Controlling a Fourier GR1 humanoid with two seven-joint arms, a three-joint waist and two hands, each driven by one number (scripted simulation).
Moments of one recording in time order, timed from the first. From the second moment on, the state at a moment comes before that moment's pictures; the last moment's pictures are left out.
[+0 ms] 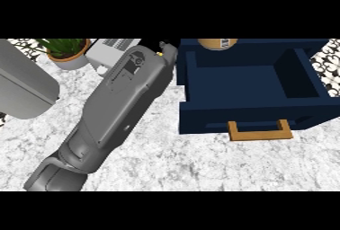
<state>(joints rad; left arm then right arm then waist) -1.22 0.00 -0.18 -0.85 0.42 0.59 0.09 0.37 -0.04 -0.69 -2.26 -0.54 0.45 0.28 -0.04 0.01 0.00</state>
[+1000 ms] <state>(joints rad) -1.39 0.00 -0.42 -0.56 0.75 0.67 -0.05 0.37 -0.02 -0.67 -2.30 -0.55 0.46 0.30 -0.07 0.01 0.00</state>
